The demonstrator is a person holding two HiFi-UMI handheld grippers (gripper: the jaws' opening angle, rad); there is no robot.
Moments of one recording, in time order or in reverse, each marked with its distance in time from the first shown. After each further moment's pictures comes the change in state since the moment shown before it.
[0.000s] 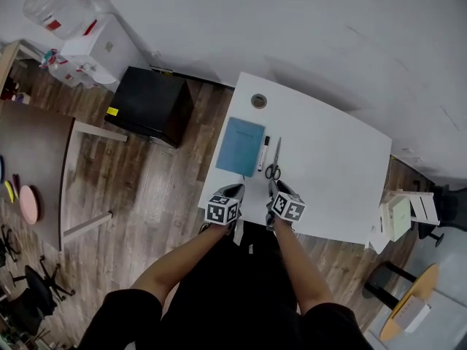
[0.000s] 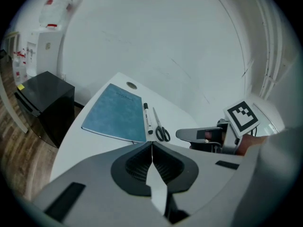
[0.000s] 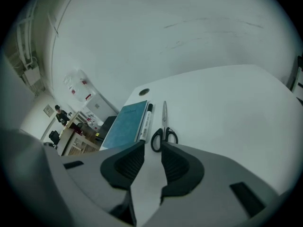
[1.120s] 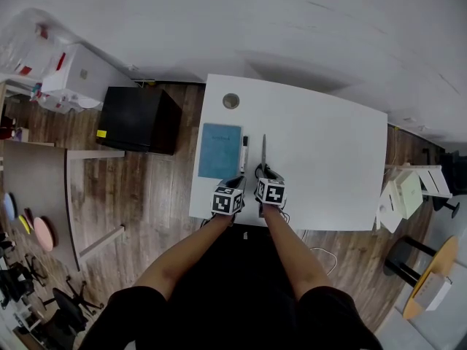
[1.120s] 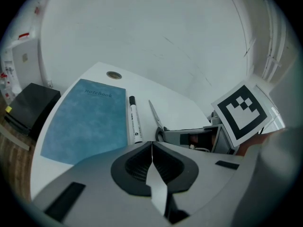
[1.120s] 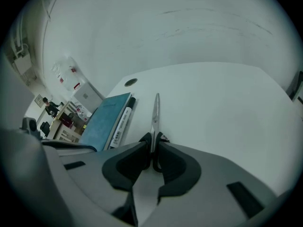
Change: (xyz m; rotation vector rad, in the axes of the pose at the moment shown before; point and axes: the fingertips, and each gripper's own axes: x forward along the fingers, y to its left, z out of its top) left arm 0.082 -0.024 0.014 0.110 0.173 0.038; right arm 0.055 -0.040 0.008 -0.049 0.104 -0.089
